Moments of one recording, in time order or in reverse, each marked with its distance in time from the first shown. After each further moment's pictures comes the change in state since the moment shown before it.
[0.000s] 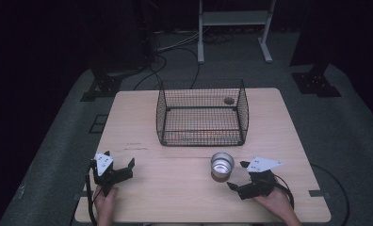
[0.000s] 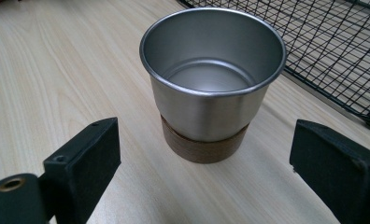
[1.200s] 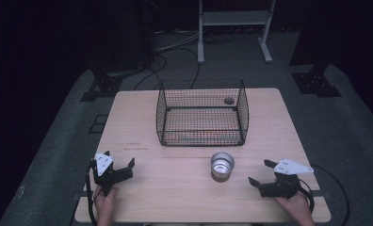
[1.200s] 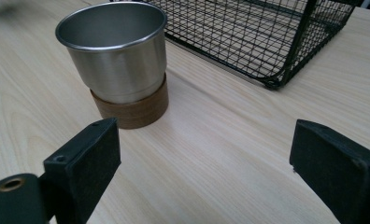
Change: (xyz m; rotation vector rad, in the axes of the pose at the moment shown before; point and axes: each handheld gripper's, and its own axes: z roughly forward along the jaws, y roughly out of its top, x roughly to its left) left arm 0.000 0.000 0.000 -0.001 0.001 -0.002; right arm -0.032 -0.040 -0.042 -0.102 -0.144 0.094
